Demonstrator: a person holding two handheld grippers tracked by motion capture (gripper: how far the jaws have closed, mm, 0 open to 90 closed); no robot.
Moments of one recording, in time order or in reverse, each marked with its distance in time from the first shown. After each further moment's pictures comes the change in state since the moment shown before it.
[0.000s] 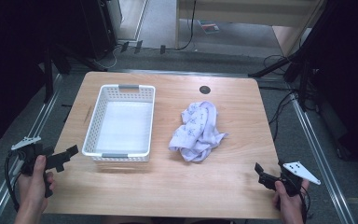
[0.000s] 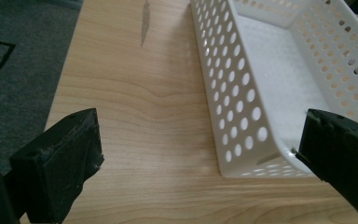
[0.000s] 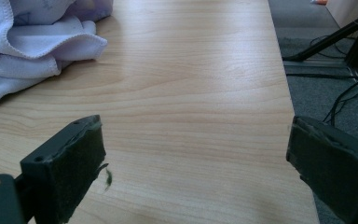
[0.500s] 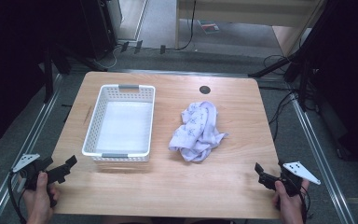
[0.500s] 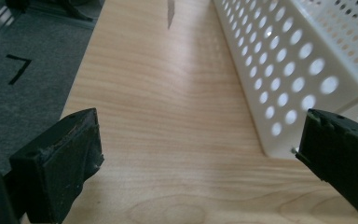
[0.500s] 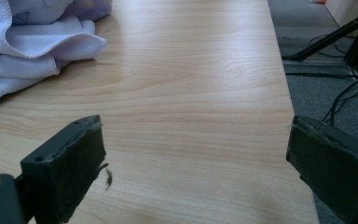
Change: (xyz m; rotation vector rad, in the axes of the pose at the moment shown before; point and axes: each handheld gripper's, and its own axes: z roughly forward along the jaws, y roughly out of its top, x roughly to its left) left arm 0.023 -0.050 0.013 -0.097 0.034 0.006; right arm 0.000 0.000 0.000 0.002 -0.002 0.000
